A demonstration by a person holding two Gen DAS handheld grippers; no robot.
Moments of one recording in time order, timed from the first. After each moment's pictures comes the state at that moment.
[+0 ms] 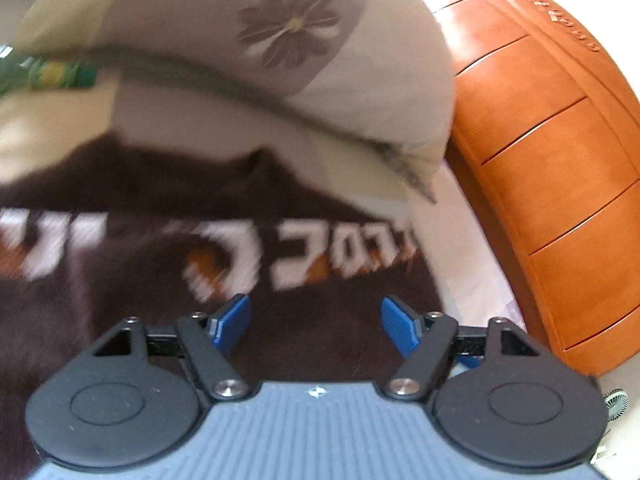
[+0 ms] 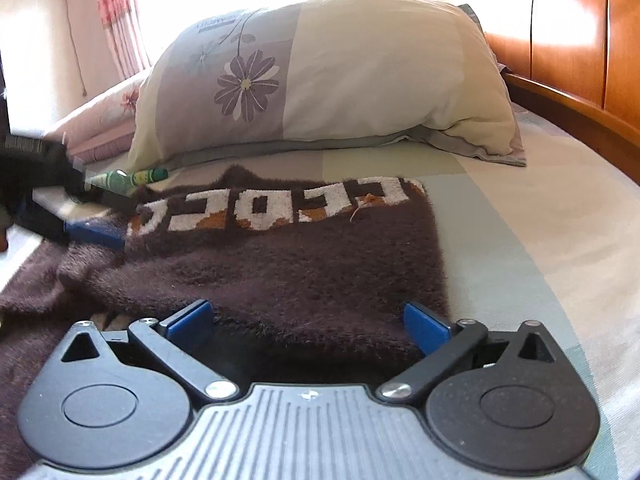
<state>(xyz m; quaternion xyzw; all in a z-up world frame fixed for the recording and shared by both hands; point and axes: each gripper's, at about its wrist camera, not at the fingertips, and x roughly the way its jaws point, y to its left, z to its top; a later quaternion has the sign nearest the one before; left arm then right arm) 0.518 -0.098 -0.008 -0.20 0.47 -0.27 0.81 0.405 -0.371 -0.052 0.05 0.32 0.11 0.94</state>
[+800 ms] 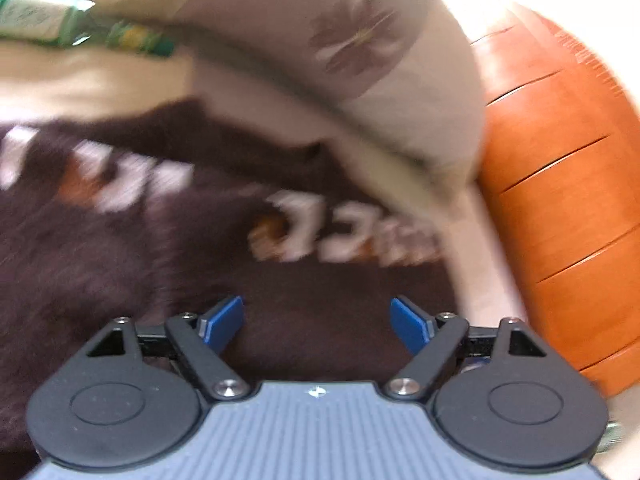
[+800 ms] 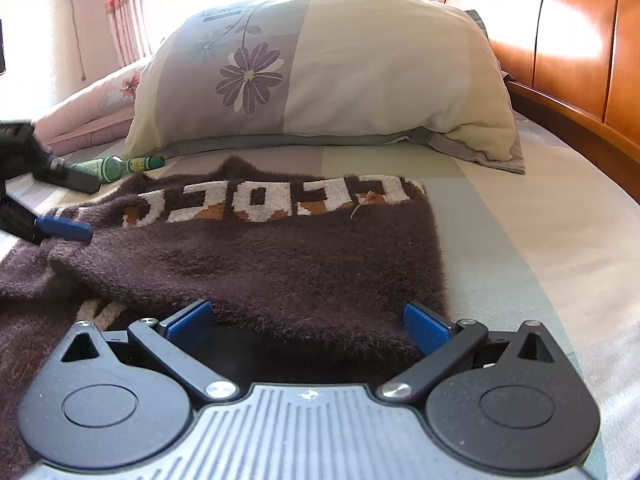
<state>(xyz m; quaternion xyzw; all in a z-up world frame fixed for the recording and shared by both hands) 0.480 -0.050 -0.030 -0.23 0.49 -0.20 0.82 0.404 -0.366 -0.051 0.03 0.33 0.11 0.94</state>
